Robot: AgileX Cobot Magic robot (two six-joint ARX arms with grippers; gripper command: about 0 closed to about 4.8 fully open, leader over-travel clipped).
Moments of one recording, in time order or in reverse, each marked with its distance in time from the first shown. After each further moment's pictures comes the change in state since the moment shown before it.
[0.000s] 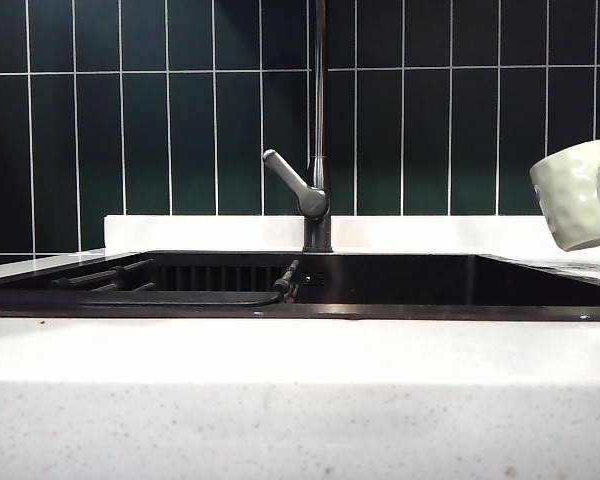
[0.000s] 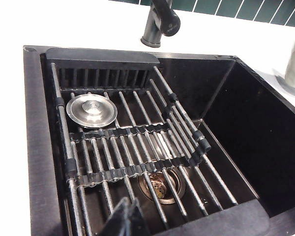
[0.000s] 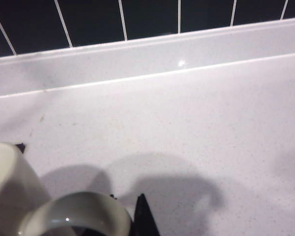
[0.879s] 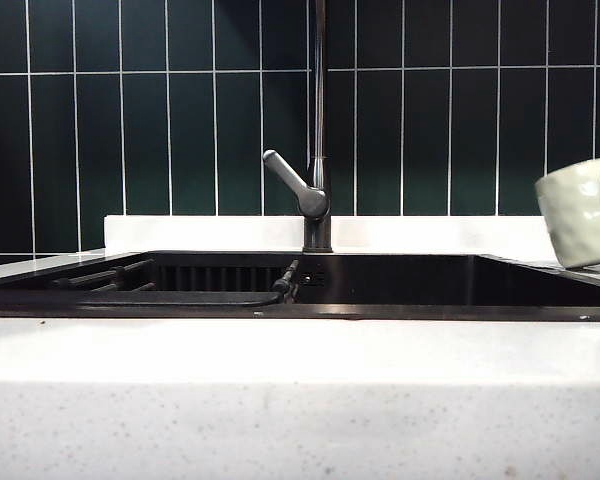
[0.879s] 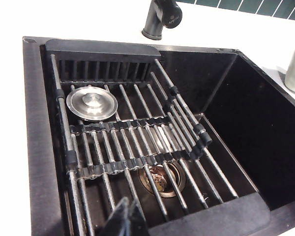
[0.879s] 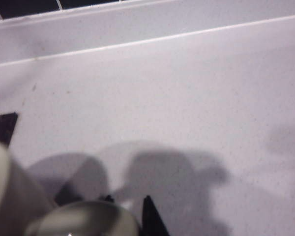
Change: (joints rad) left arm 0.000 -0.002 0.000 -0.027 0.000 0.000; right arm 0.000 -0.006 0.002 -0.119 -0.005 0.009
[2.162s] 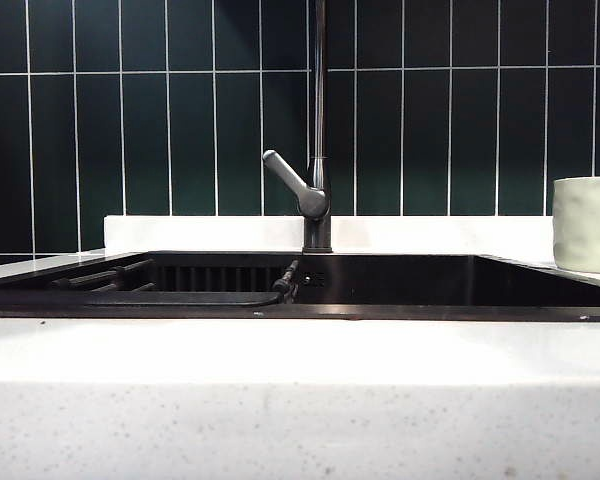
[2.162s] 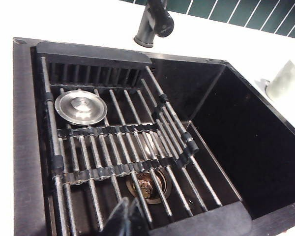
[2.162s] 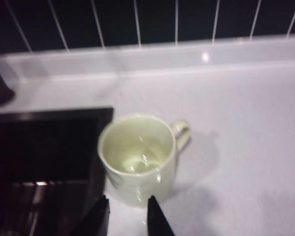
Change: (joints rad) left arm 0.000 -0.001 0.001 0.027 0.027 -0.064; right arm 0.110 -0.752 -0.001 -0.682 -0.002 -0.043
